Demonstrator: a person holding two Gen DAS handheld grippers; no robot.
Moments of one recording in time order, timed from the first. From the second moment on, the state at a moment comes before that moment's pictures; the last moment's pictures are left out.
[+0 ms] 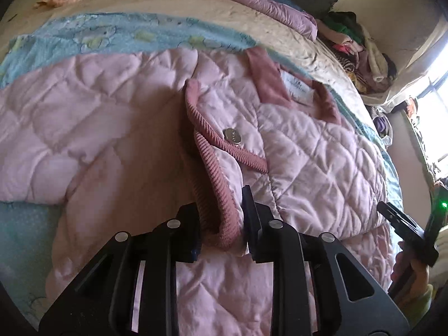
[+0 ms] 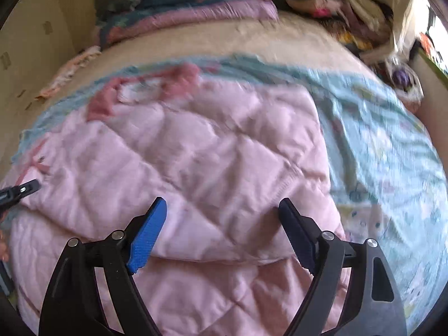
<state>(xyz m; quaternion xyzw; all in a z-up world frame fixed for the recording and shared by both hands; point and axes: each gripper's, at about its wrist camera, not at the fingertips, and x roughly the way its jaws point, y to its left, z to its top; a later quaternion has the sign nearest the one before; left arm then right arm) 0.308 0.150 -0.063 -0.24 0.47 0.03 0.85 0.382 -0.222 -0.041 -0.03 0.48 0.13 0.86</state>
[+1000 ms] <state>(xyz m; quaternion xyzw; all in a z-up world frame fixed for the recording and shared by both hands) 0.259 0.161 -0.008 -0.21 0.42 0.08 0.88 0.309 -0.185 0.024 0.01 0.40 0.18 0.90</state>
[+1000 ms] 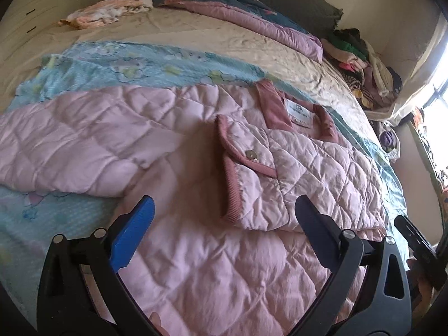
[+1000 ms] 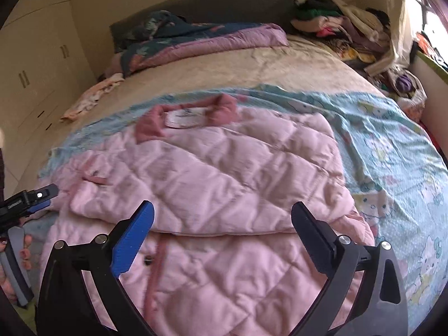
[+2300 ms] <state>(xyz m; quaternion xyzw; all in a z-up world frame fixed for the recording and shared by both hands) 0.139 0.314 -0.010 -0.31 0.36 0.20 0.86 0.232 0.044 0.080 -0.10 0.35 0.34 0.87</state>
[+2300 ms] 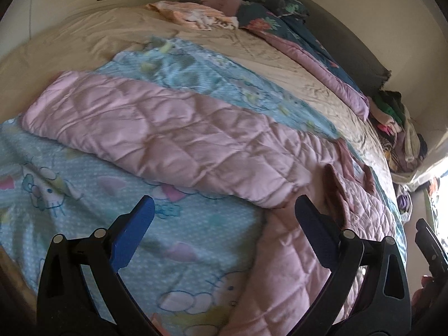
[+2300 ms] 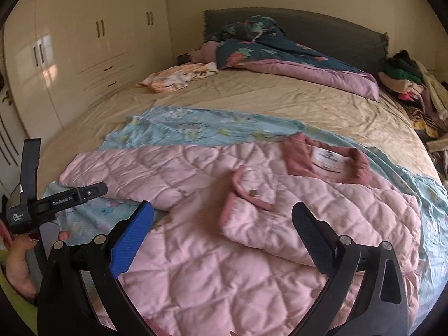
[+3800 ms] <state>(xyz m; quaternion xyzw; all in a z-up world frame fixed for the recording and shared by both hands) 0.106 0.484 -0.037 -0.42 0.27 0.34 0.80 0.255 0.087 0.036 -0.12 0.38 0.35 0.85</state>
